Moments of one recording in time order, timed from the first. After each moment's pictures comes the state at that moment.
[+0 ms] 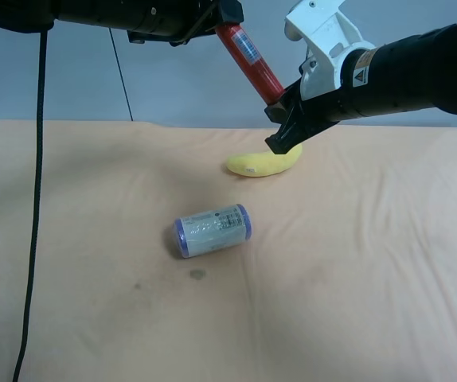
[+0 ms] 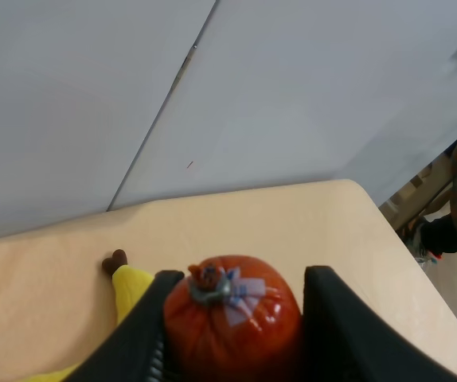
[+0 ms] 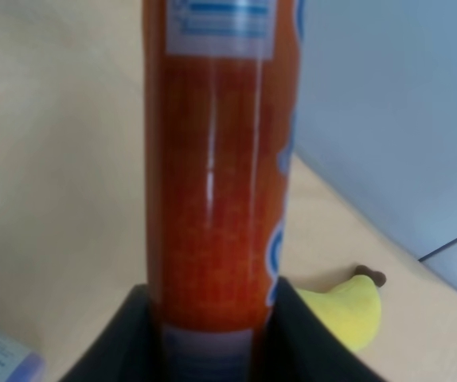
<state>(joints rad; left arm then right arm) -0.60 1.65 -1.26 -1.21 0.02 0.74 0.55 1.43 -0.88 -0.12 0.08 -0.32</state>
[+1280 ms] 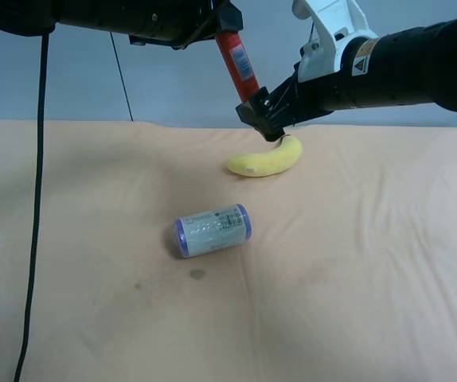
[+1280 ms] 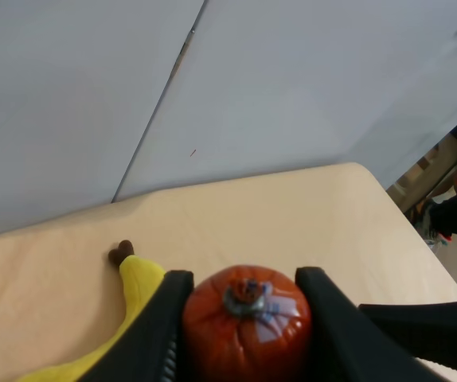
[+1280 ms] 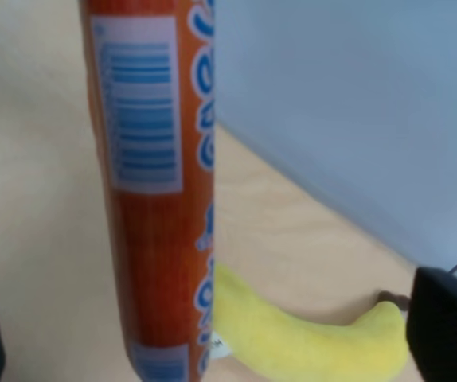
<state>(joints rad) -0.60 1.65 -1.26 -1.19 0.03 0.76 0.55 1.43 -0.88 -0.06 0.01 -0.22</state>
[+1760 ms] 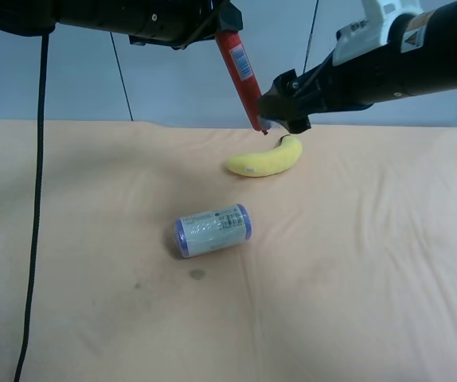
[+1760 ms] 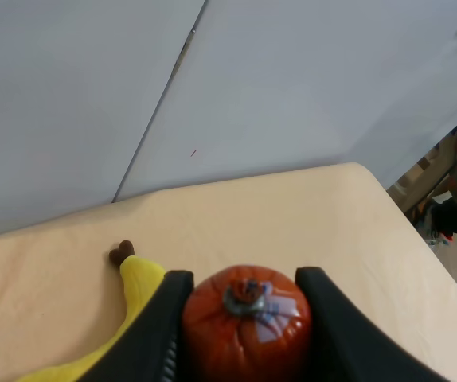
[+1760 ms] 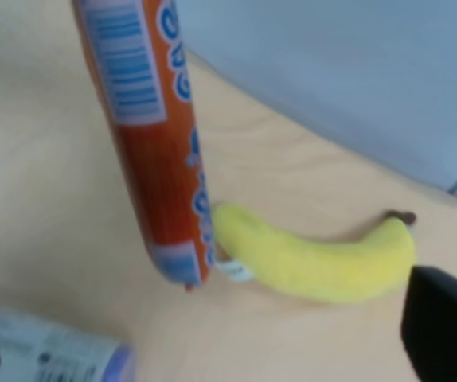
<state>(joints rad) -0.60 1.65 -1.26 -1.19 0.03 0.76 0.55 1.23 -0.88 0.02 0.28 -0.14</state>
